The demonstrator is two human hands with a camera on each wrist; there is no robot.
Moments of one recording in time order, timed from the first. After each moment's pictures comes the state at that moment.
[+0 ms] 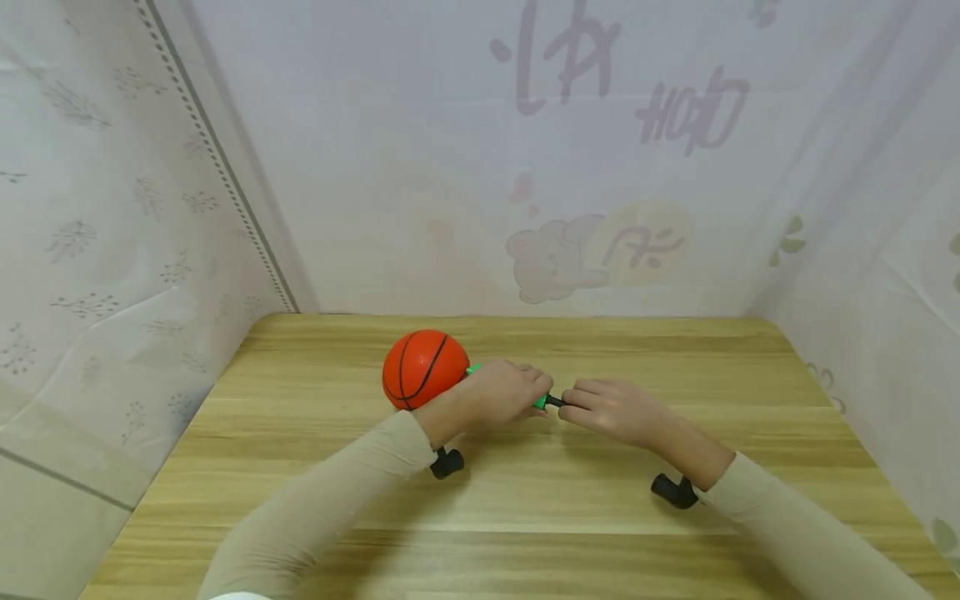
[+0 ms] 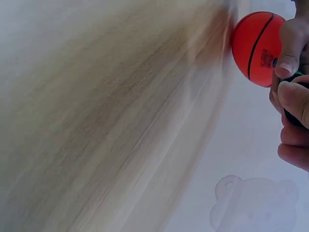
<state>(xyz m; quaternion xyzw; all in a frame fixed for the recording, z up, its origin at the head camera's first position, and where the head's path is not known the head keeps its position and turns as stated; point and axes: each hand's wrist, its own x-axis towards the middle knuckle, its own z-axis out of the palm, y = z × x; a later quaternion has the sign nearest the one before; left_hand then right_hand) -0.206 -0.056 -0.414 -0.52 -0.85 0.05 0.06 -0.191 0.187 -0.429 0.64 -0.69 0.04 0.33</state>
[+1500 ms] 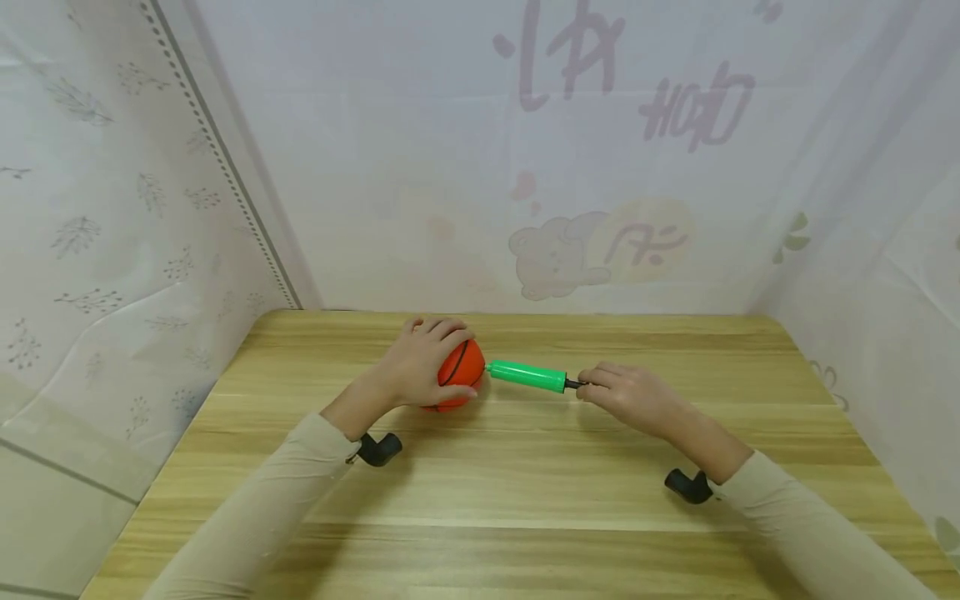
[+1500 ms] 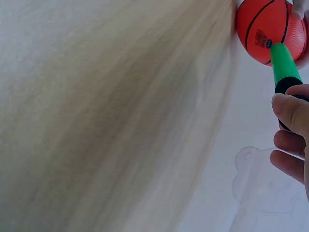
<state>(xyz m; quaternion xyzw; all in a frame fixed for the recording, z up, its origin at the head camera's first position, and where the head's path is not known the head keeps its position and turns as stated) -0.212 -0.162 -0.395 -0.36 -0.93 -0.07 0.09 -0.201 0.207 -0.432 0.58 -0.75 0.06 0.30</state>
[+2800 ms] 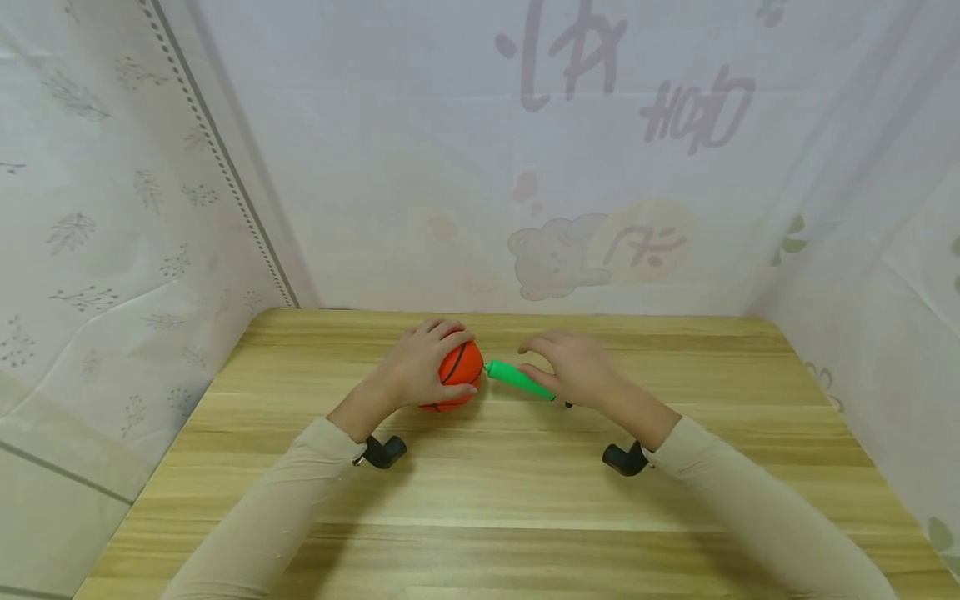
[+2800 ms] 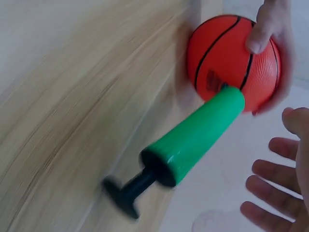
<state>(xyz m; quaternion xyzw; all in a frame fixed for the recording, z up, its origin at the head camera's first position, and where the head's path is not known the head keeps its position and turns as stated) -0.215 -0.161 -0.408 -0.32 -0.94 -0.12 0.07 -0.216 0.128 -0.406 0.39 -0.90 0.14 0.12</state>
